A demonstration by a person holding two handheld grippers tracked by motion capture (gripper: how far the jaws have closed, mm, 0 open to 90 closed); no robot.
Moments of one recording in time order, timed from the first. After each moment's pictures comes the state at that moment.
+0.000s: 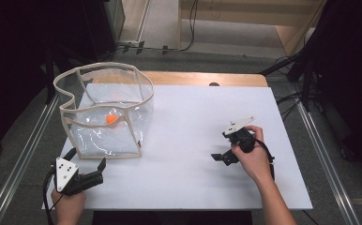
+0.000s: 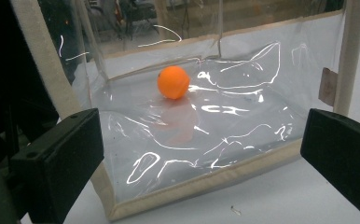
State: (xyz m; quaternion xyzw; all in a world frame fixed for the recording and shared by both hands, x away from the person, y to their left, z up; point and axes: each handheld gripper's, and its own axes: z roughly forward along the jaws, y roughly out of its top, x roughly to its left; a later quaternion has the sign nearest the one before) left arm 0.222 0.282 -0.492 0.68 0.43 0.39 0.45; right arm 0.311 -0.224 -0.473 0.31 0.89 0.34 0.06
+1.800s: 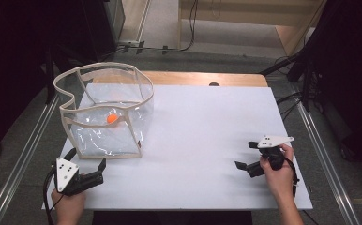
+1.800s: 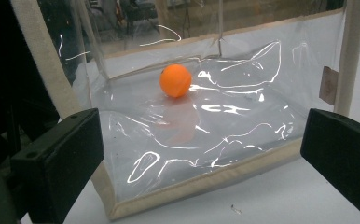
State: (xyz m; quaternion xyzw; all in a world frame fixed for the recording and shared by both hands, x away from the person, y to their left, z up) left arm 0.222 0.282 -0.493 0.68 0.43 0.39 0.45; right arm 0.260 -0.302 -0.499 0.38 0.83 0.41 0.10
